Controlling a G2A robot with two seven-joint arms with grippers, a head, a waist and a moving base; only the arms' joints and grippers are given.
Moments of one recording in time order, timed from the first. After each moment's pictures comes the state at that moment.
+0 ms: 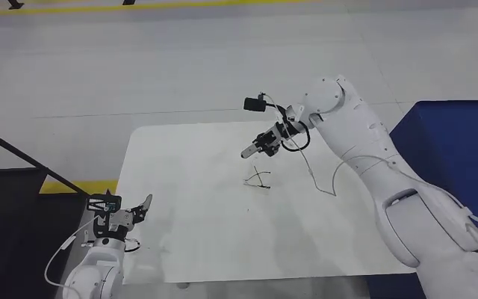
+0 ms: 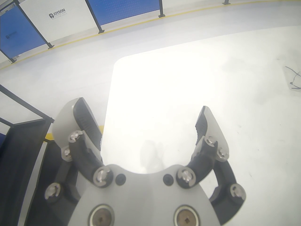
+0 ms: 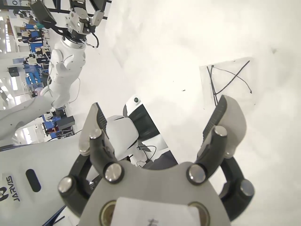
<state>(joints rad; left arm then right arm) 1.73 -1.15 -1.60 -1.80 1.33 0.00 0.00 -0.18 -1.36 0.69 -0.70 0.06 -0.28 1.54</state>
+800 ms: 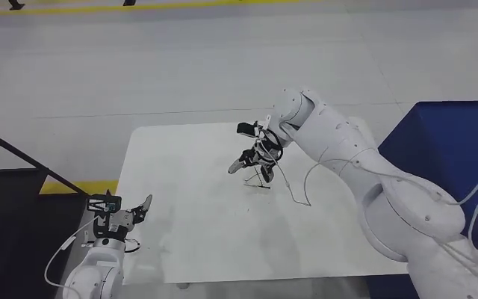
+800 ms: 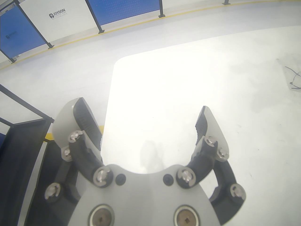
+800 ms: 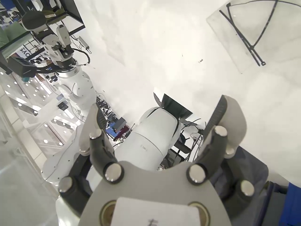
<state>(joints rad) 1.73 -1.15 -1.60 -1.80 1.33 0.00 0.00 -0.07 -1.48 0.21 -0.52 0.35 0.18 1.54</state>
